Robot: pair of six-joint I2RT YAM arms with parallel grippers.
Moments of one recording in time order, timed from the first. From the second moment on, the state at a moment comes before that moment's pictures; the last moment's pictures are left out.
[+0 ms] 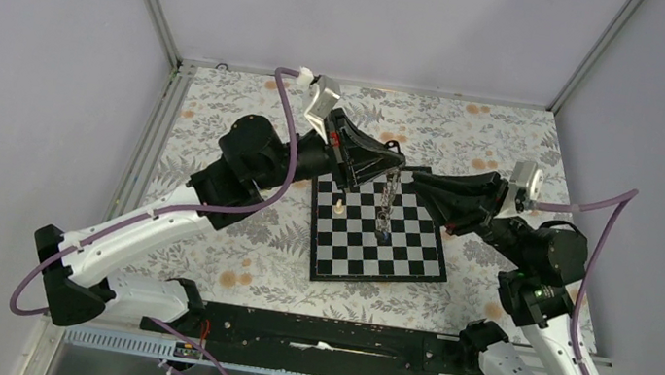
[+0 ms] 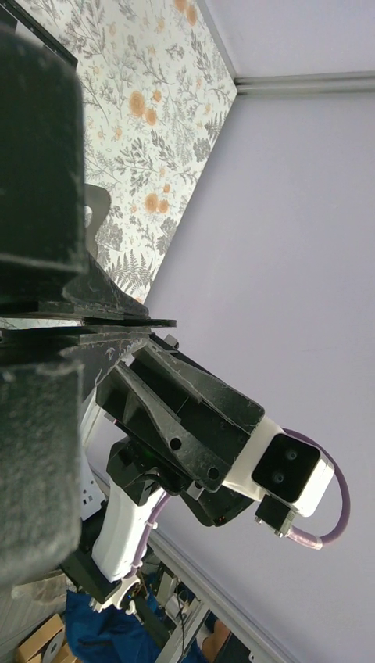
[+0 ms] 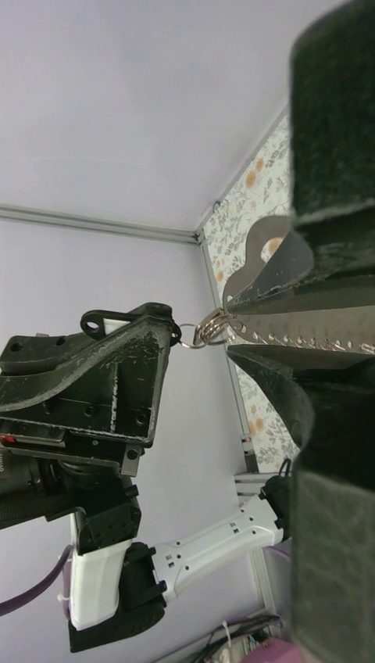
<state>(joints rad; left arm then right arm) -0.96 1.19 1.27 0.21 0.31 -0.48 0.45 0.64 0.77 0.38 -0.65 0.32</state>
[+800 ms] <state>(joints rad) -0.96 1.17 1.25 0.13 0.00 -0.51 0.45 0.78 0.84 0.30 -0.58 0.34</state>
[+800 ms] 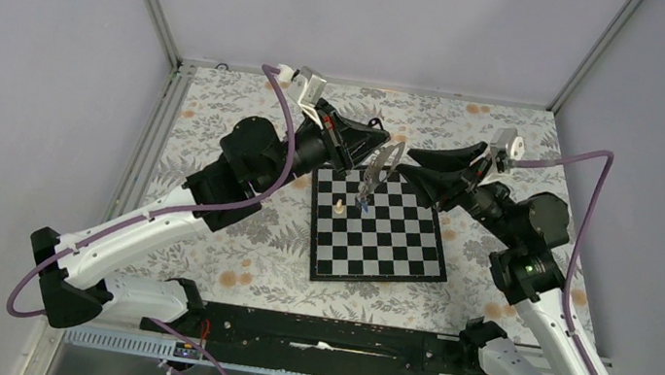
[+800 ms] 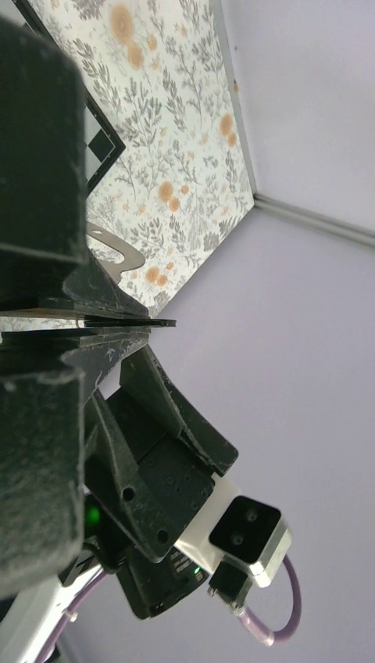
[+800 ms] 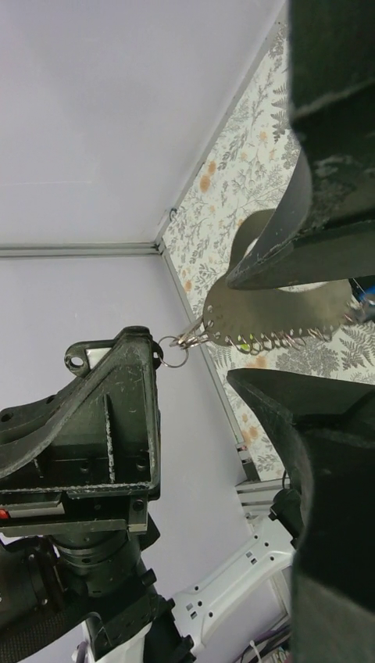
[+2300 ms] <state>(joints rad) -0.96 1.22 1.38 0.05 -0.31 -0.58 0.65 1.02 0.45 0.63 -0.57 0.42</state>
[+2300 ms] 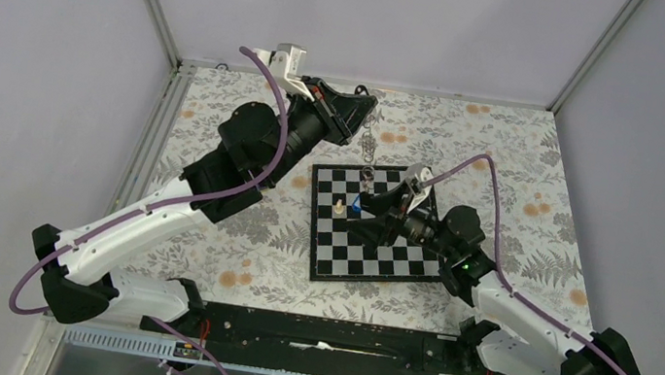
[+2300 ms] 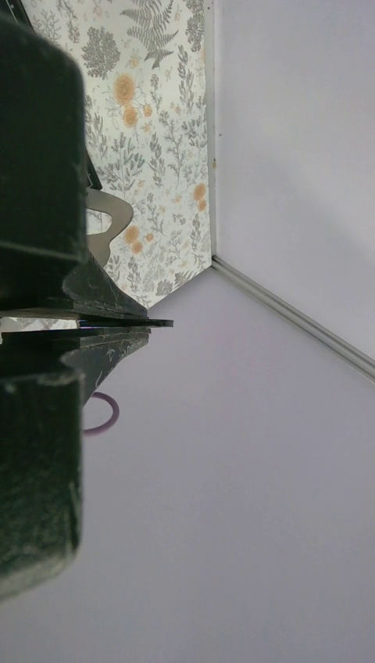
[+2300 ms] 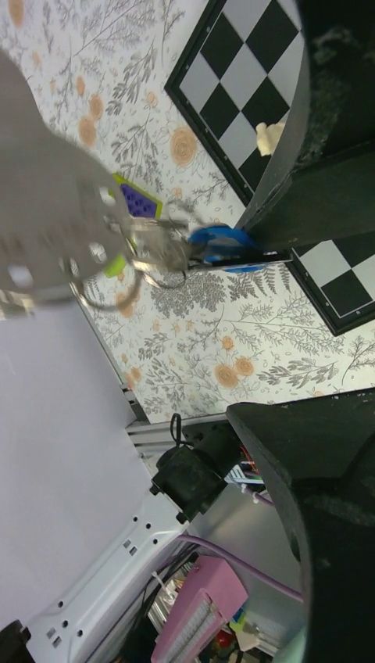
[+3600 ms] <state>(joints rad) -0.96 1.23 1.39 0.07 -0.29 -0.58 0.69 1.18 0.41 0.81 -0.29 0.31</state>
